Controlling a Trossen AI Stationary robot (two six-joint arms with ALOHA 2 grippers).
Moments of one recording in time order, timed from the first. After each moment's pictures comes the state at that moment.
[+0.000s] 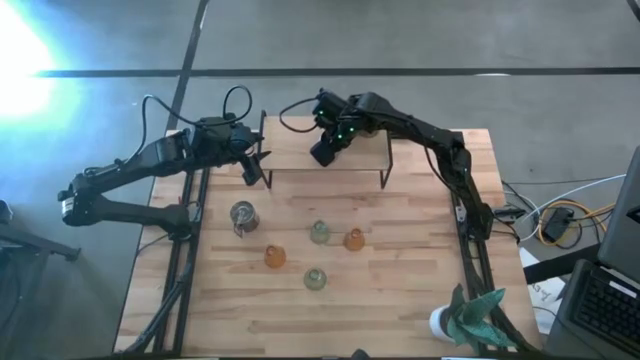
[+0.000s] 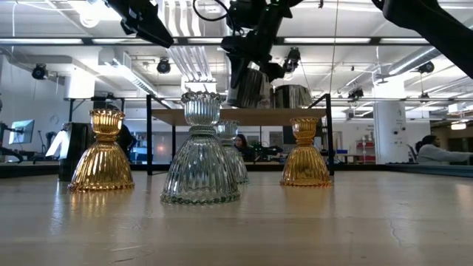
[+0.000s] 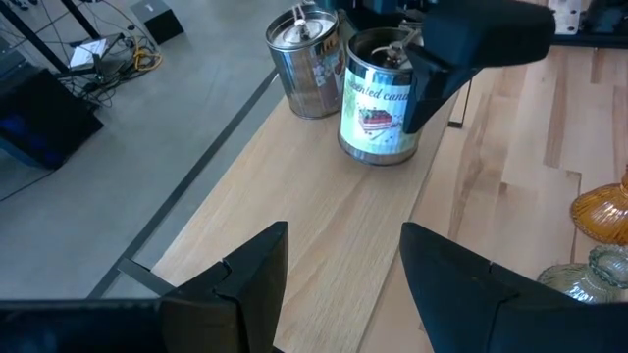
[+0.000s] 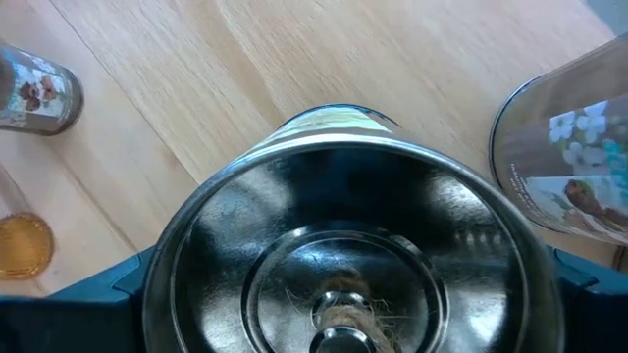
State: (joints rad) left arm 0.37 0.97 1.11 -0.62 -0.22 0.13; right arm -0.41 2.16 2.30 -1.28 0.00 0.34
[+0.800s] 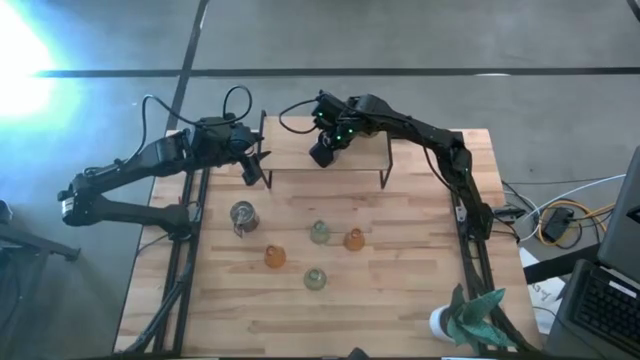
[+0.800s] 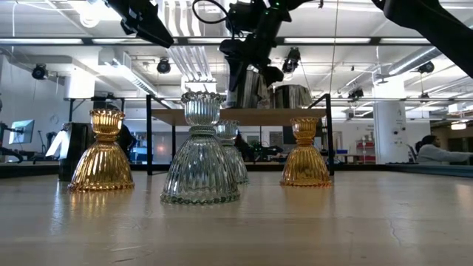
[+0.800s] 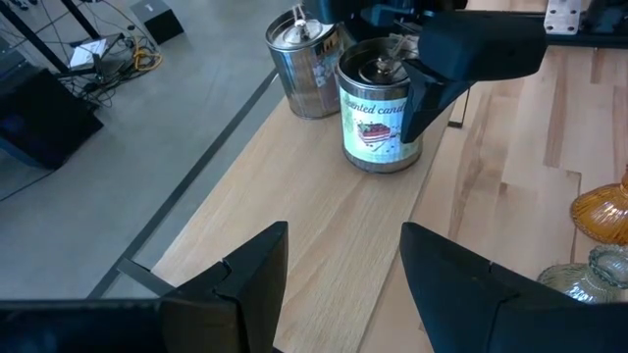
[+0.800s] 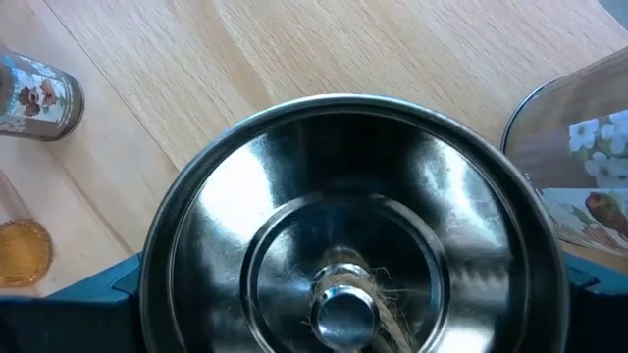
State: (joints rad) left arm 0.37 0.97 1.11 -0.62 -0.22 0.13; right arm -0.41 2.16 2.25 -1.23 0.00 0.34
